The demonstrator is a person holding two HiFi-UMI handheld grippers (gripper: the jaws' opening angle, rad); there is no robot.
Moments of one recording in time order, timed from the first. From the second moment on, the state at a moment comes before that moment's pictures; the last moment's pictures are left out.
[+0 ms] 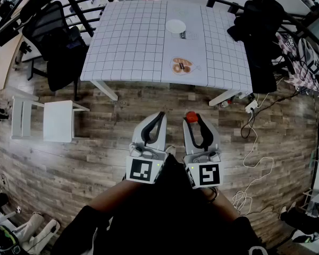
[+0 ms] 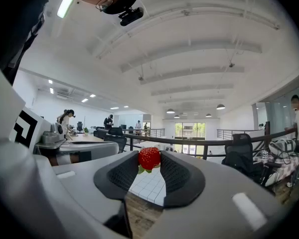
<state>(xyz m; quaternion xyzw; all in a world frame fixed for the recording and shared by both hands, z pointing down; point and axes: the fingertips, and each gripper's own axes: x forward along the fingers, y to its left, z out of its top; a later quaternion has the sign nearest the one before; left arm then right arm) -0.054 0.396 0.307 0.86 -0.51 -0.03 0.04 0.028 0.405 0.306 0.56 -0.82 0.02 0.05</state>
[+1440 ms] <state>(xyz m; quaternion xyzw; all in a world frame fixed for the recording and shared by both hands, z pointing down) -0.015 0.318 0.336 0.83 -0.56 -0.03 0.04 0.128 0.347 0.333 0.56 -0.83 0.05 0.05</state>
